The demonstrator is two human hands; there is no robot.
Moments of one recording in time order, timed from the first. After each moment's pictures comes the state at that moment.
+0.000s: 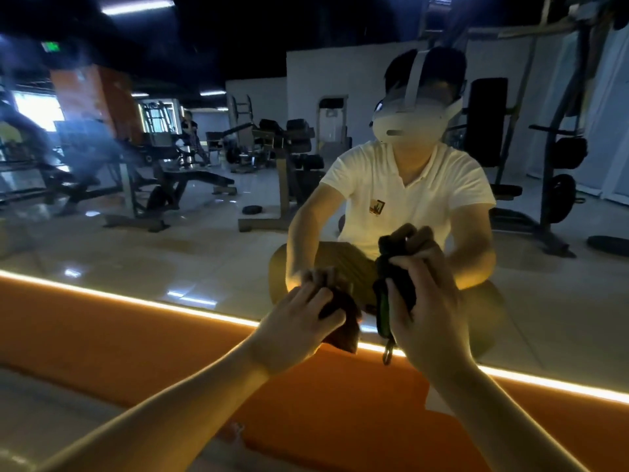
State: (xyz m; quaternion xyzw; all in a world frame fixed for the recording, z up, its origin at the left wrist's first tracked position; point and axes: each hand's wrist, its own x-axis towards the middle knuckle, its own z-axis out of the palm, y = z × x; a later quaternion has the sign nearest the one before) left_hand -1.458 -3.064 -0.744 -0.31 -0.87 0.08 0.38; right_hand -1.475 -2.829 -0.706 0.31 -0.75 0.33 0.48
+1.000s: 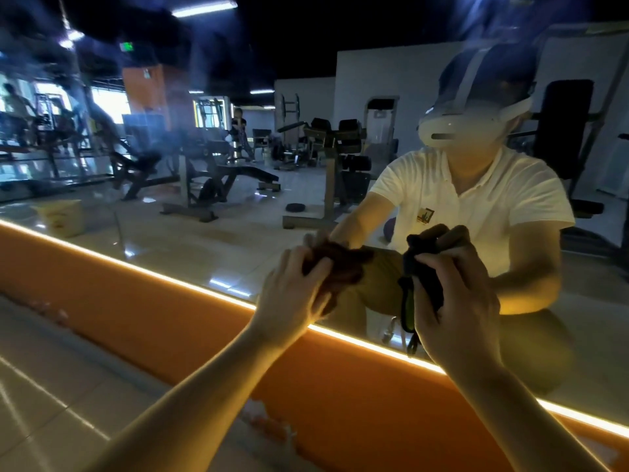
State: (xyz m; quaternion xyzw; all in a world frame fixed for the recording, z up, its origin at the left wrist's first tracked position) left_hand -1.455 -3.183 -0.733 -0.12 -0.86 -0.05 0.50; right_hand -1.490 -2.929 -0.698 0.35 -0.73 0.29 0.51
